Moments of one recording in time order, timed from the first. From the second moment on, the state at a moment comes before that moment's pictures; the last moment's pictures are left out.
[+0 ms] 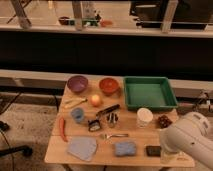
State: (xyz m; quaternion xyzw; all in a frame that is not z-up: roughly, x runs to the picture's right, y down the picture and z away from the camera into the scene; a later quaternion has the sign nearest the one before) arm 0.261 0.261 0.655 -0.27 0.01 0.01 0.96
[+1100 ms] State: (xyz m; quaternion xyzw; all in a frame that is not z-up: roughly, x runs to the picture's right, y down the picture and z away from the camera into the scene) arm 0.264 0.307 0.705 -0.28 0.00 0.00 0.96
